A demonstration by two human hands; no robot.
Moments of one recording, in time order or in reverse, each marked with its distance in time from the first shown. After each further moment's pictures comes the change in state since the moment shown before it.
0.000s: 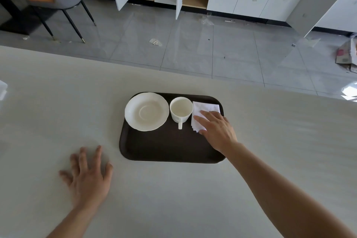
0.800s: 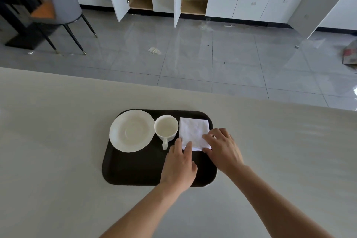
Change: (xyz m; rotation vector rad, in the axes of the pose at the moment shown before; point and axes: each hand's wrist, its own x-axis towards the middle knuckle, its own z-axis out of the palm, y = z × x) left_hand -0.022 0.273 0.006 -0.118 -0.216 0.621; right_hand -0.015 0.053 -0.005 0.123 0.076 0.082
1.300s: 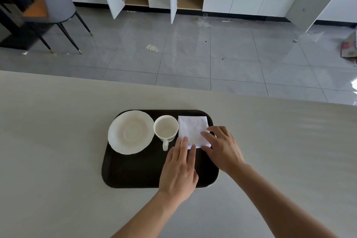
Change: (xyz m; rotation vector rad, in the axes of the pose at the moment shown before) left_hand -0.015 -0.008 0.006 0.226 0.040 0.164; right_hand 0.004 0.001 0.007 0.067 0.056 0.008
